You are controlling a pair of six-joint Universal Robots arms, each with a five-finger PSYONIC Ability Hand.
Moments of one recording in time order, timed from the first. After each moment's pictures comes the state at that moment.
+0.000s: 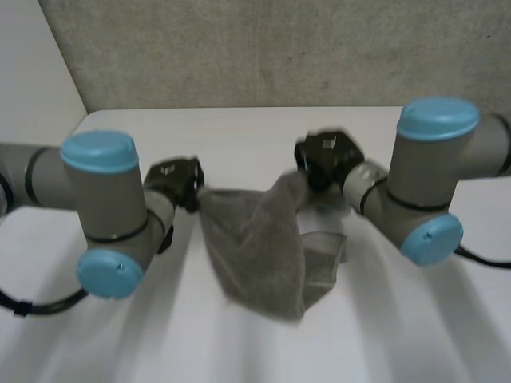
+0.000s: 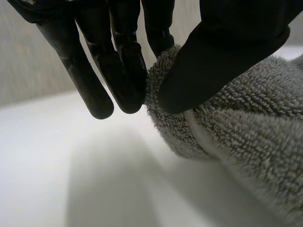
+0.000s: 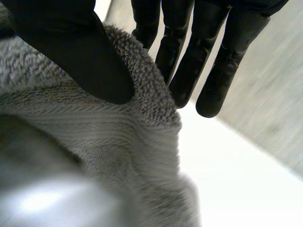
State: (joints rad) left arm 4.21 -2.21 -1.25 3.18 -1.68 3.04; right arm 2.05 -0.88 1.05 -0.01 1.36 2.88; left_hand 1.15 1.18 1.18 1.18 1.00; right_hand 1.35 1.18 1.18 1.19 0.97
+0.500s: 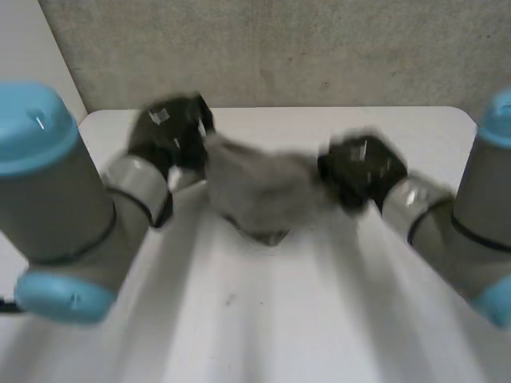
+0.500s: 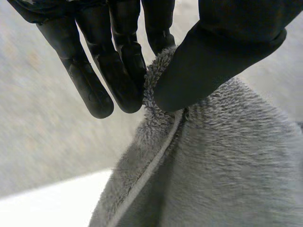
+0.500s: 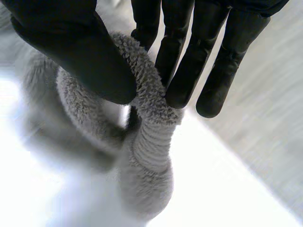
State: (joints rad) left arm 4.11 -1.85 -1.40 3.24 -1.71 3.00; right arm 2.04 -1.28 1.44 -0.01 1.39 2.76; left_hand 1.17 1.21 1.22 1.22 1.03; right_hand 1.36 1.18 1.19 1.19 0.98
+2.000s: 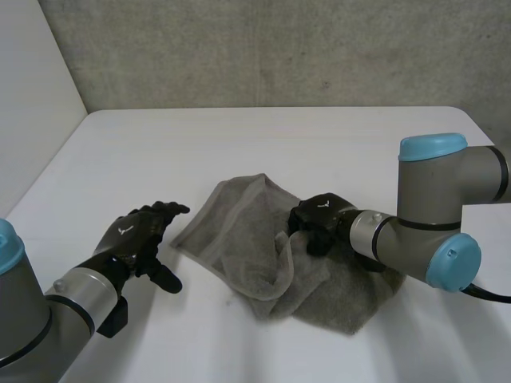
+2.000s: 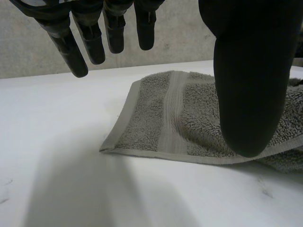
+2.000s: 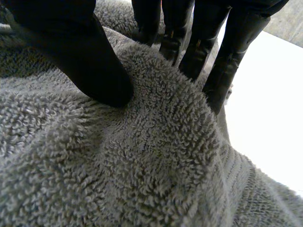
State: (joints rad) left arm 4.37 -1.69 -2.03 3.39 -1.42 3.00; right arm 2.00 -0.82 1.17 0.23 1.16 2.80; left_hand 0.25 0.23 0.24 0.23 0.06; right_hand 1.32 1.17 1.17 1.17 0.94
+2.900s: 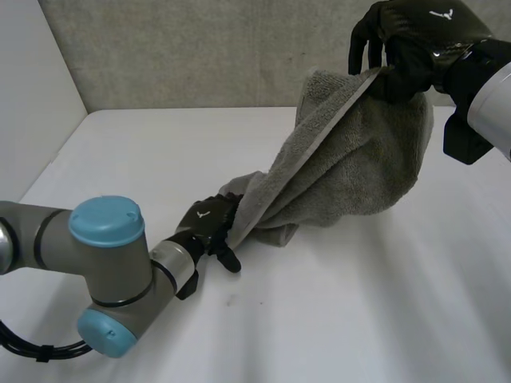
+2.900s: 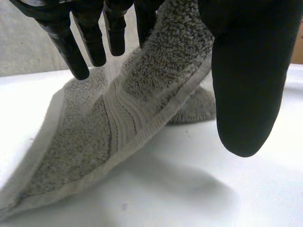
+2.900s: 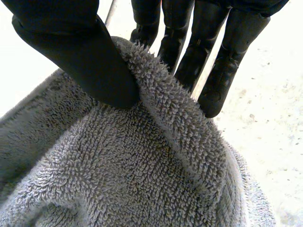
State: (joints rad) left arm 4.18 -2.18 -1.60 3.48 -1.39 3.00; right arm 1.92 -1.52 1.26 0.17 1.26 3.12; left_hand 0.27 0.27 0.27 0.27 0.09; right_hand 1.35 1.17 1.18 1.19 0.97
